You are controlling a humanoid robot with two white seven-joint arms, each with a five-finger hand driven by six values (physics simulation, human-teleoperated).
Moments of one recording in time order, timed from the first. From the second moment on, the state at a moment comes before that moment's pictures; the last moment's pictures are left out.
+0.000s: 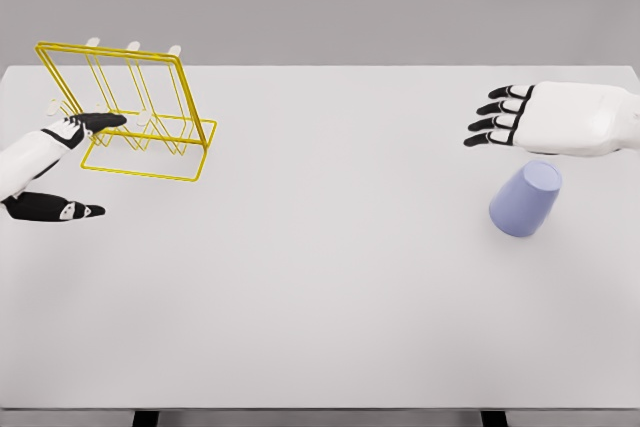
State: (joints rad) left arm -0.02 0.81 -0.02 -1.58 -0.06 -0.61 -0.35; right arm -0.87 -1.16 0.83 -1.75 0.53 -0.61 0.46
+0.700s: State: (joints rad) left arm -0.01 0.80 -0.02 -1.58 -0.06 -0.61 -0.35; right arm -0.92 -1.19 0.84 -1.51 0.14 -0.61 0.61
